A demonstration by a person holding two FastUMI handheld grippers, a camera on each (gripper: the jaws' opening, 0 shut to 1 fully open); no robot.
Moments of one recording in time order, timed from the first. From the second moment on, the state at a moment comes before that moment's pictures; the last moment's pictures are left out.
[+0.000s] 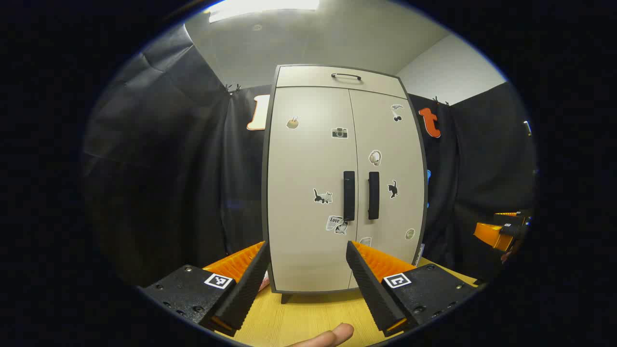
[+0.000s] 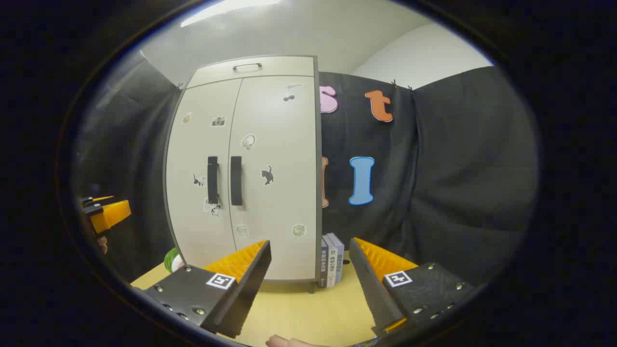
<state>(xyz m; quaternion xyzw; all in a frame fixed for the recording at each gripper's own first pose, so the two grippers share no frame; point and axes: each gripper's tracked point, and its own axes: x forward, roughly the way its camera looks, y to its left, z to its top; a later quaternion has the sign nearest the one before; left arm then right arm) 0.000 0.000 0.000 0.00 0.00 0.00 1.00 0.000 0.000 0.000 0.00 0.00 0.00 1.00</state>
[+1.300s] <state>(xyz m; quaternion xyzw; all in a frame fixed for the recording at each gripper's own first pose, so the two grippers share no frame) 0.012 0.013 -0.049 -0.01 0.03 -0.02 1.00 0.090 0.092 -0.009 0.01 0.01 0.07 1.00</state>
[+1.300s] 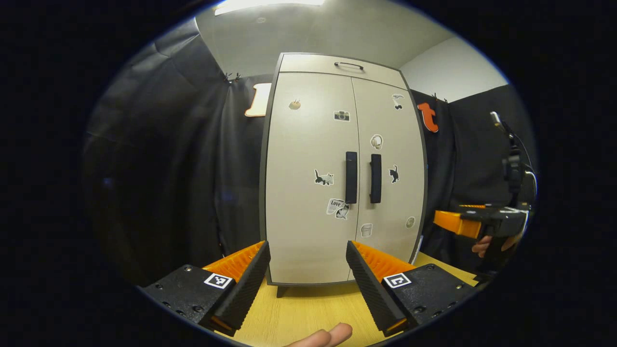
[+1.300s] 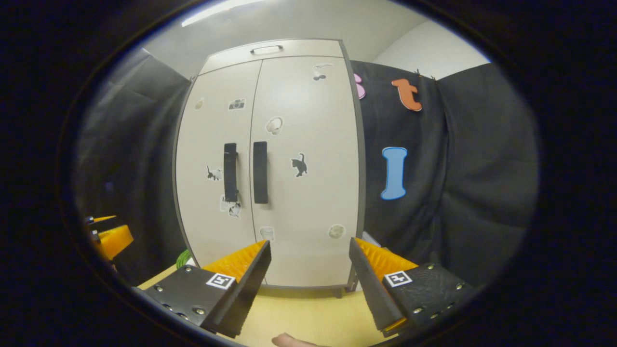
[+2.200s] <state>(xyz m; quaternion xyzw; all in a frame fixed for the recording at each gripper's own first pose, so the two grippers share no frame) 0.005 0.073 -0.063 0.00 0.02 0.01 1.00 0.238 0.197 0.068 -0.01 -0.03 0.04 1.00</state>
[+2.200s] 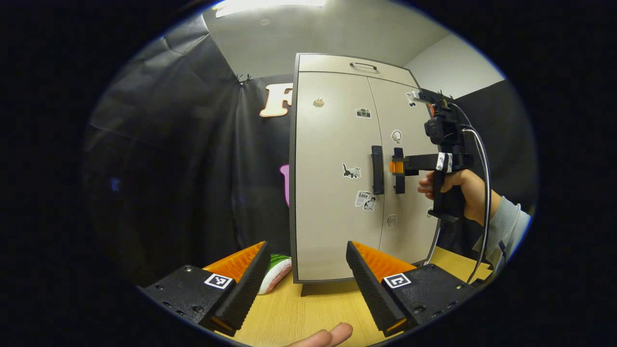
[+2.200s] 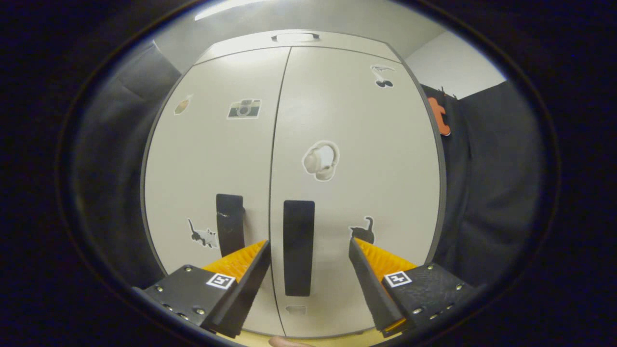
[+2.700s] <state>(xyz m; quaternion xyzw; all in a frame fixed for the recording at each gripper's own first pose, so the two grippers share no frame) 0.002 0.084 -0.074 -0.01 0.03 0.01 1.00 0.254 0.210 0.064 0.02 -0.02 0.06 1.00</state>
